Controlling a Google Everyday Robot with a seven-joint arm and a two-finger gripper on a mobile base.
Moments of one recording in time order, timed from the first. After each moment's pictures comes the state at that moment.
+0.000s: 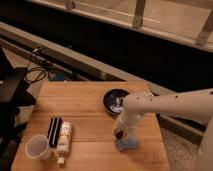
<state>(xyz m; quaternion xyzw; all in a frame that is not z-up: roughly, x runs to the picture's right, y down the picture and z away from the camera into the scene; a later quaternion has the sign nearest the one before) 0.076 0.239 0.729 -0.31 0.25 0.80 0.46</state>
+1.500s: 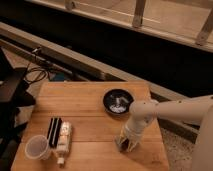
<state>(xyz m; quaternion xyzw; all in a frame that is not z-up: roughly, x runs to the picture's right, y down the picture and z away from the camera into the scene) 0.101 0.290 0.733 -0.33 0.32 0.79 0.39</state>
